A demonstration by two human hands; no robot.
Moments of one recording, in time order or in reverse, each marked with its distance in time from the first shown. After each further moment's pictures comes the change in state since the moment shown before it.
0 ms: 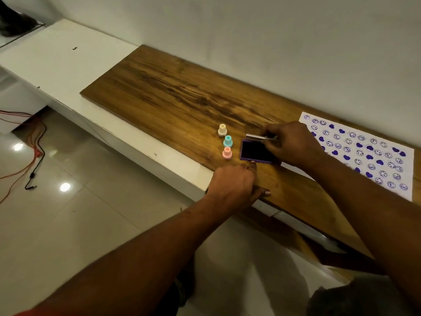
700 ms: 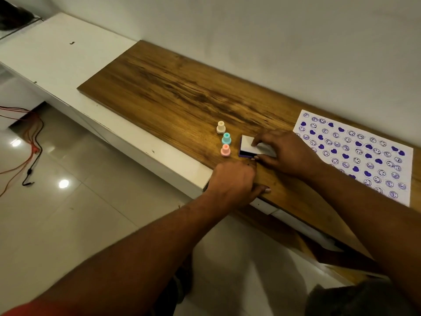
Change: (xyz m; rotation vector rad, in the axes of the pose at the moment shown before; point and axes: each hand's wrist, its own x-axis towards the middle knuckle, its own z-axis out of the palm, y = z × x) left_hand 0.007 0.006 0.003 0.046 0.066 -0.005; right_hand -0.016 0.004 0.016 -0.026 -0.127 -0.168
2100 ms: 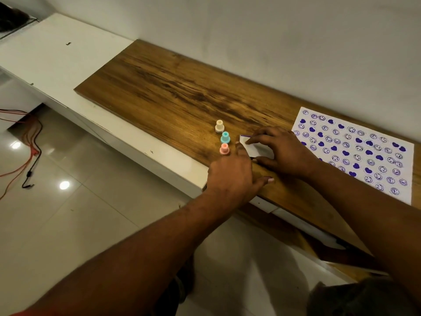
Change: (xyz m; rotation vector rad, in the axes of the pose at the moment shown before) left_hand 0.006 0.008 -0.027 -0.084 -0.151 -0.333; right_hand 0.000 0.001 0.007 0.037 -0.069 0.057
